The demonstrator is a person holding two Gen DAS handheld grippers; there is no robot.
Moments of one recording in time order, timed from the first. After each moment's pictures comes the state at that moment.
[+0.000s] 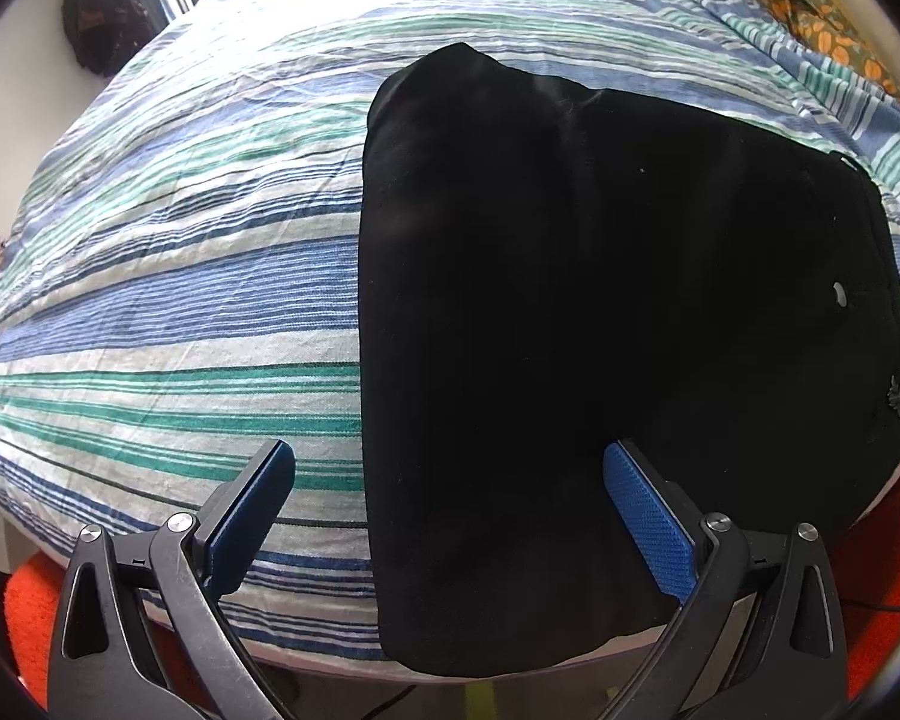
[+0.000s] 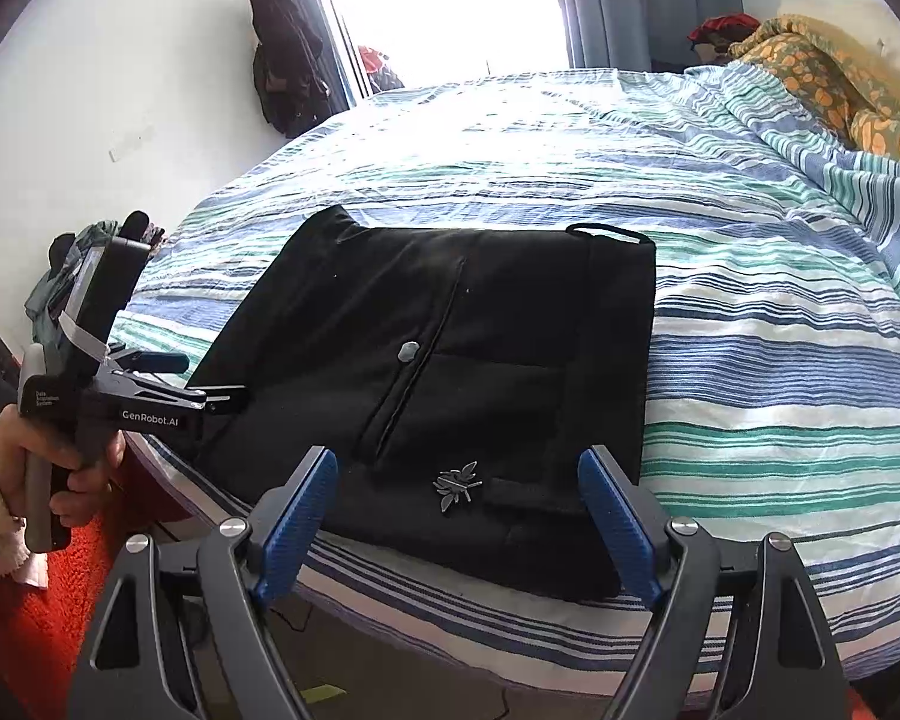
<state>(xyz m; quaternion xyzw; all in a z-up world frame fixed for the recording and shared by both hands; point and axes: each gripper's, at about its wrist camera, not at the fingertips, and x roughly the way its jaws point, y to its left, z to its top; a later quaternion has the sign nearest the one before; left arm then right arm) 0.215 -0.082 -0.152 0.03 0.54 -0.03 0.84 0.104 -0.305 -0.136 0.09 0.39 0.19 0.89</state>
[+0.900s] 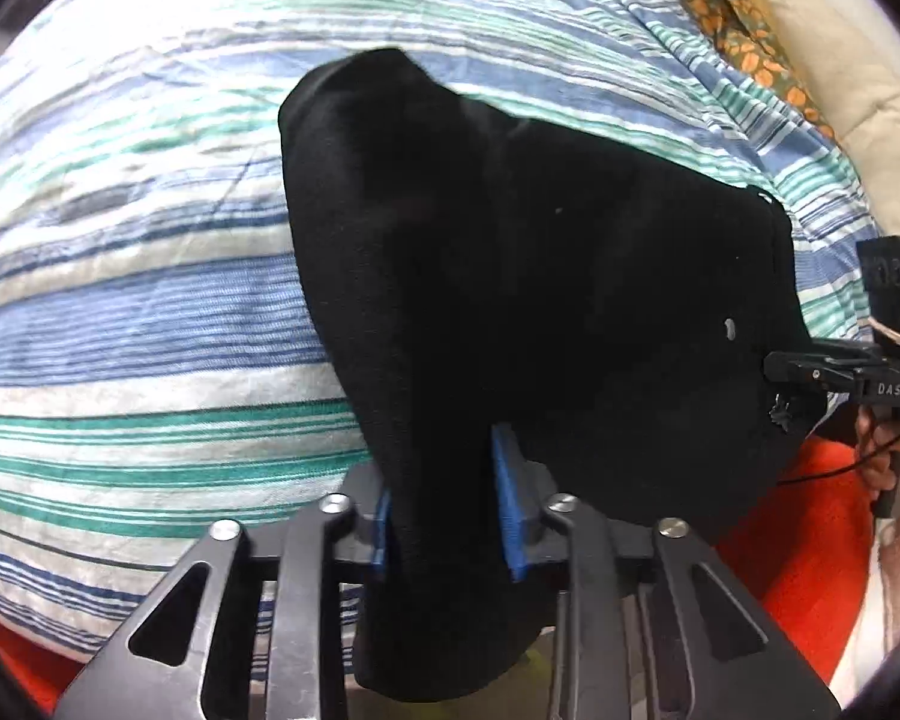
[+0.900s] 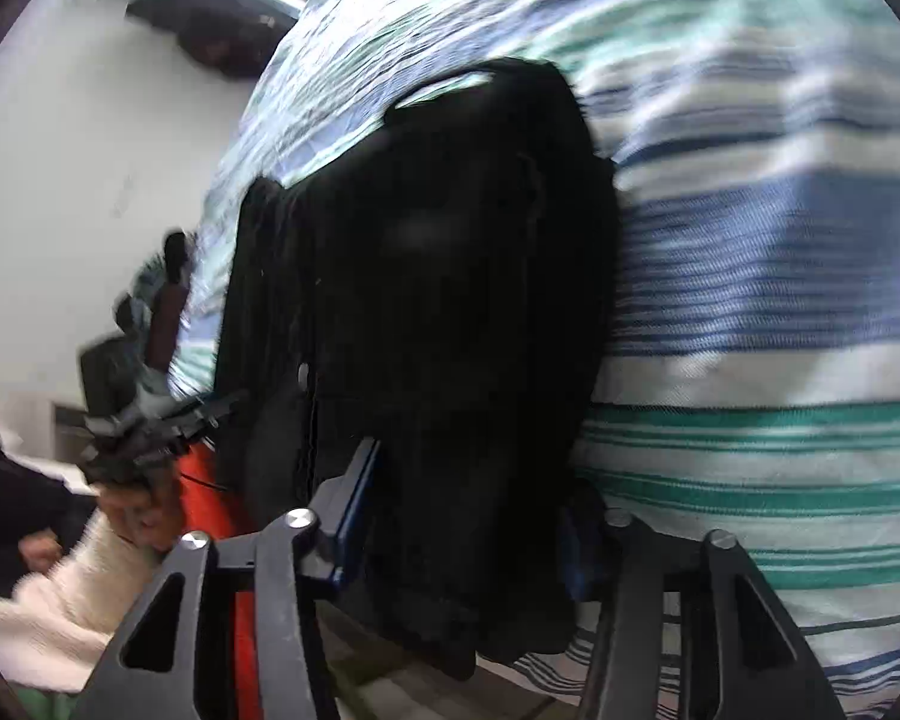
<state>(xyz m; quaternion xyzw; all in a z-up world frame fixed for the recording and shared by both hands) 0.238 -0.076 -0.136 -0.05 0.56 -0.17 0.81 0.205 -0.309 -0.165 0.16 0.59 0.28 0.74</state>
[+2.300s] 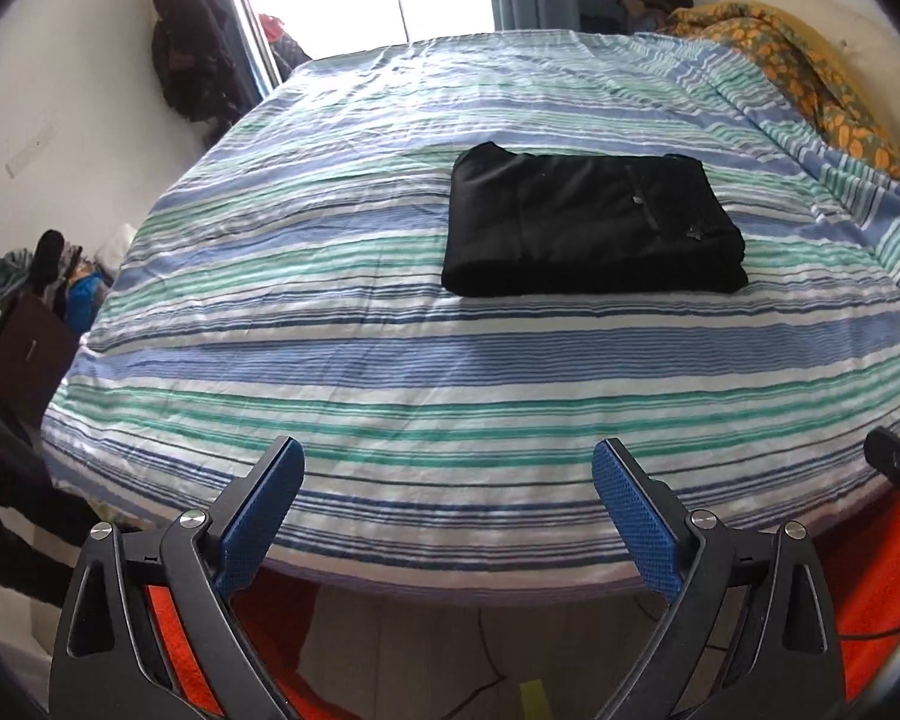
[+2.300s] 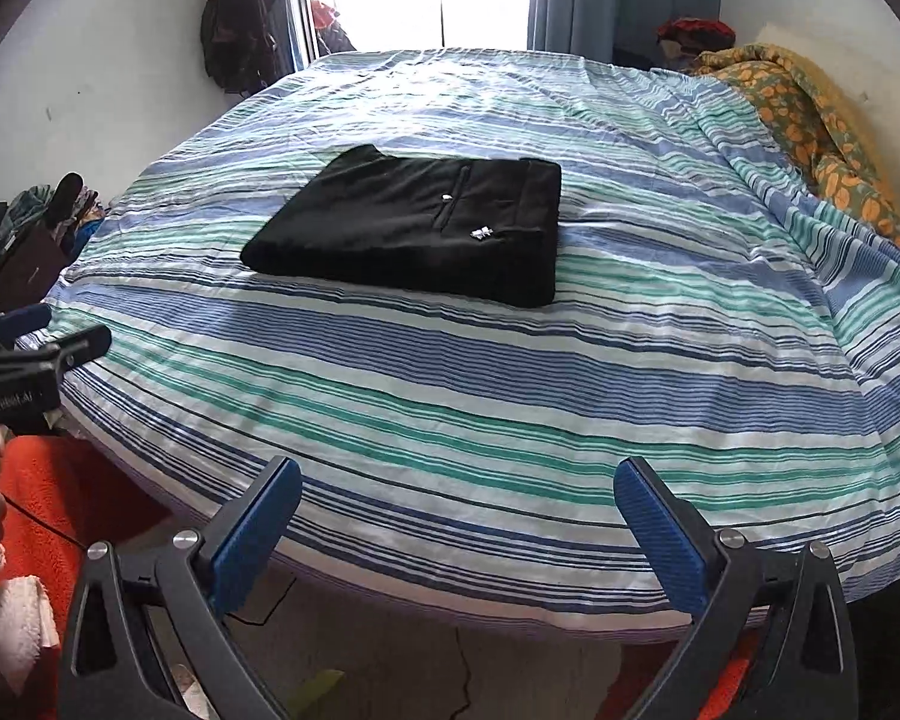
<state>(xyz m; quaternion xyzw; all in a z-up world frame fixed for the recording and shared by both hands) 0.136 -0.010 -0.040 0.03 0.44 0.04 0.90 0.097 -0.169 -0.026 0.01 0.45 0.11 0.89</state>
